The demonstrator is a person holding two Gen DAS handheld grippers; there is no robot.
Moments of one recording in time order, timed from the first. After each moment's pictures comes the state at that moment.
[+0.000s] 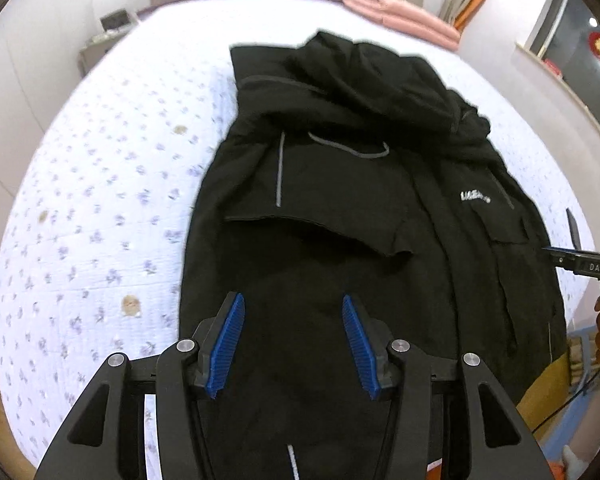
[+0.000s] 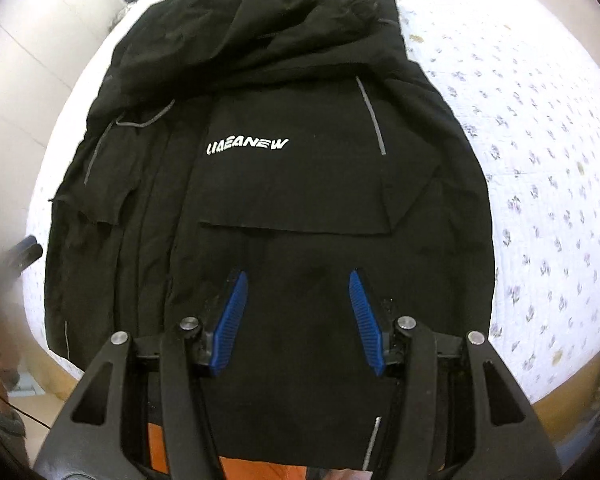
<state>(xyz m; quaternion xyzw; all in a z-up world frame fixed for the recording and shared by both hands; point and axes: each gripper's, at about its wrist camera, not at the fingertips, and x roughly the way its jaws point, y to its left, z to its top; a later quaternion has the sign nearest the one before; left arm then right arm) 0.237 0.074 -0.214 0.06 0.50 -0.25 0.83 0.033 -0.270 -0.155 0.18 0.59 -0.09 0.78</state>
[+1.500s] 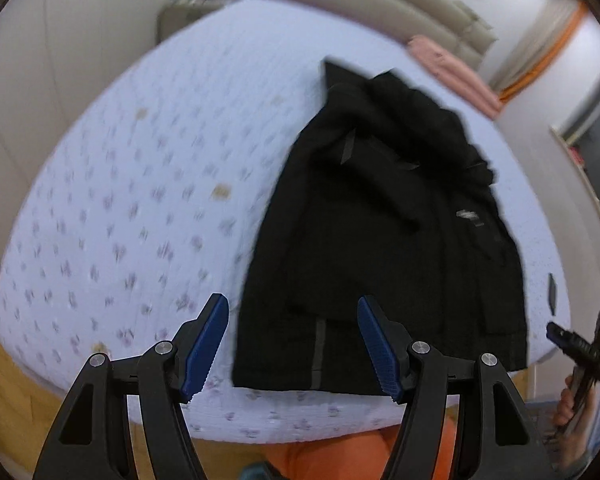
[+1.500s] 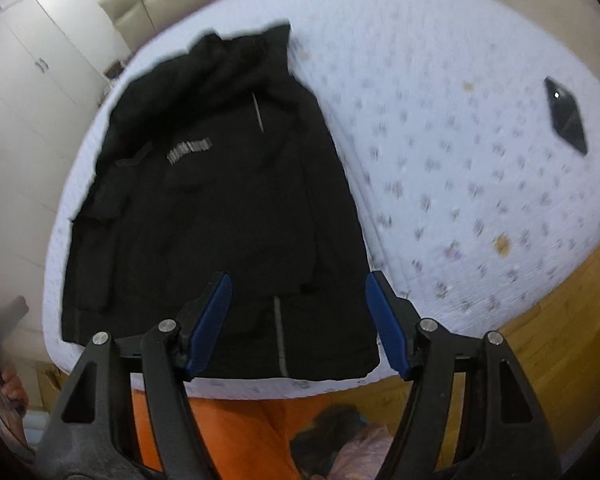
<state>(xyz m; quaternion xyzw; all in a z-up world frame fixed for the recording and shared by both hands) 0.158 0.183 -0.201 -0.07 0.53 -0.17 0.83 -0.092 -0.303 -0.153 0.26 0.51 -0.14 0.81</state>
